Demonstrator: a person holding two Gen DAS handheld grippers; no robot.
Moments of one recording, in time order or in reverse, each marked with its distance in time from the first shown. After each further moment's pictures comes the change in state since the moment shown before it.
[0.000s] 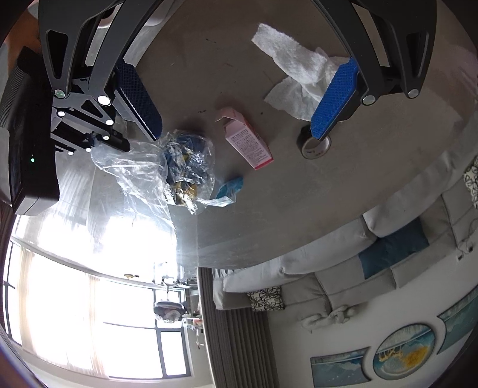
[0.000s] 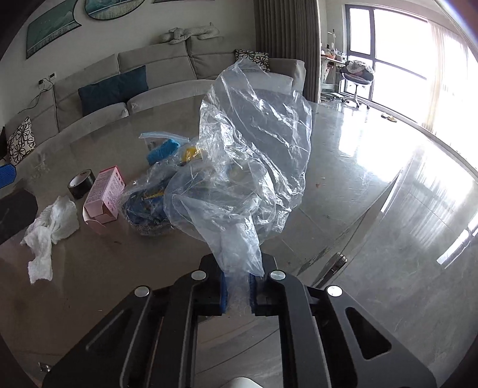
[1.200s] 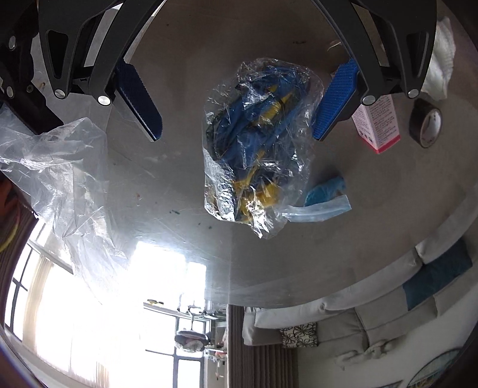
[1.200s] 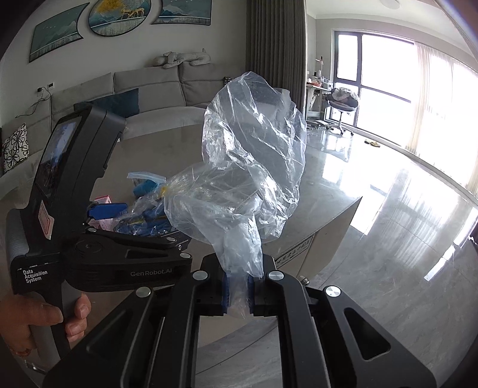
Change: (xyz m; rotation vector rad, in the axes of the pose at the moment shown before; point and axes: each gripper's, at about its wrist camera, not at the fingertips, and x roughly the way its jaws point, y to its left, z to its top) left arm 0.124 -0.059 0.024 -0.027 0.207 -0.193; right arm -0.043 -0.021 0.008 -0.012 -0.125 -0.067
